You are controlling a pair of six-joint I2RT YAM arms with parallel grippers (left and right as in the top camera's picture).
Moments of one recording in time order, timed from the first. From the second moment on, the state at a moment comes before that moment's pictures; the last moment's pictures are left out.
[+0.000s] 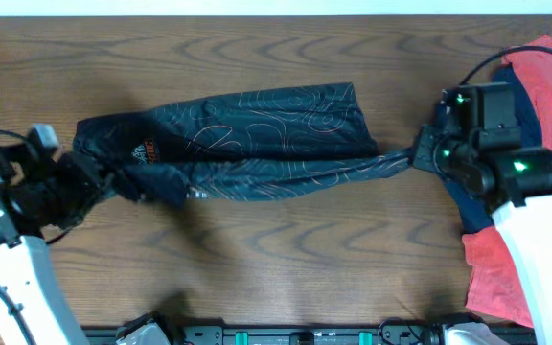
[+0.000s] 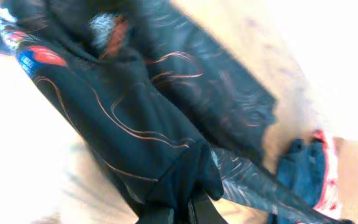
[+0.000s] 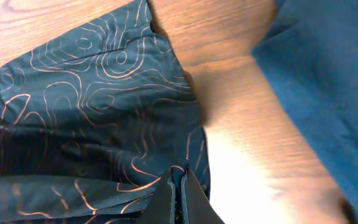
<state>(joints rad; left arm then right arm) 0.55 1.17 1.36 -1.29 0.61 -0.27 0.13 1.25 1.24 -0.98 -0.07 0.41</state>
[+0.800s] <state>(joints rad) 0.55 1.16 1.81 -1.51 0.63 -0.07 0.13 1.11 1.52 -1.06 0.10 0.25</state>
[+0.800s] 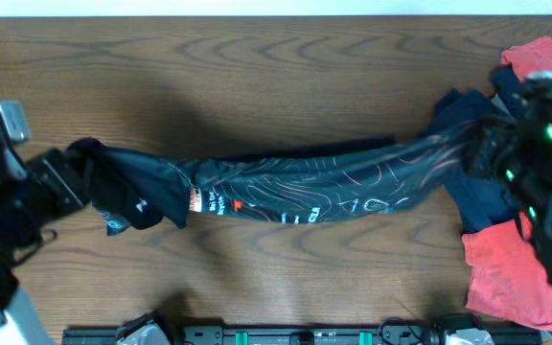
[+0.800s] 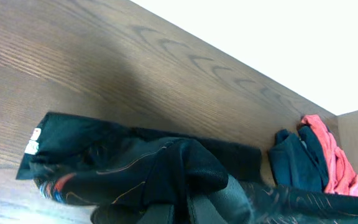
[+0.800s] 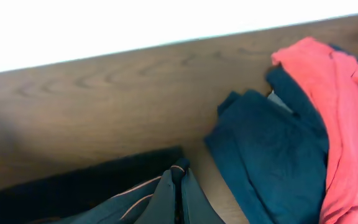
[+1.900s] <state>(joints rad) 0.28 1.75 2.50 -1.10 0.42 -0.20 0.05 1.71 2.18 -0.90 0.16 0.19</state>
